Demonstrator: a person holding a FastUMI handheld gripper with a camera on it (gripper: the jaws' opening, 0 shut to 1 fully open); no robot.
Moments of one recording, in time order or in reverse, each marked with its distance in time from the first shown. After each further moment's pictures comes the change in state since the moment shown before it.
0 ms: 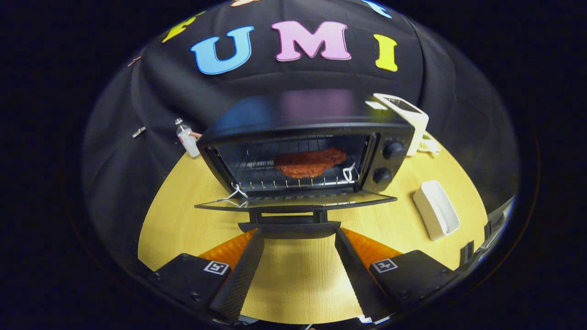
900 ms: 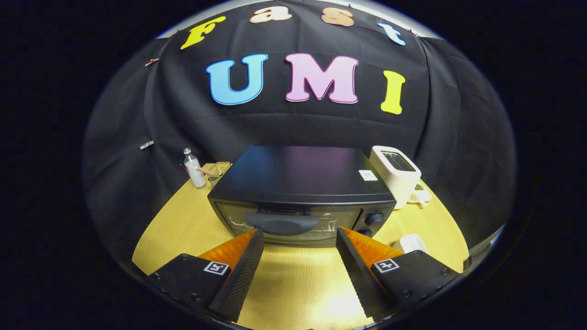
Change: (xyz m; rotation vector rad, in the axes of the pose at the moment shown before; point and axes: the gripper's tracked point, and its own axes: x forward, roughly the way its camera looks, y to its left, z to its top) arm -0.054 -0.017 0.076 -0.059 -0.212 0.006
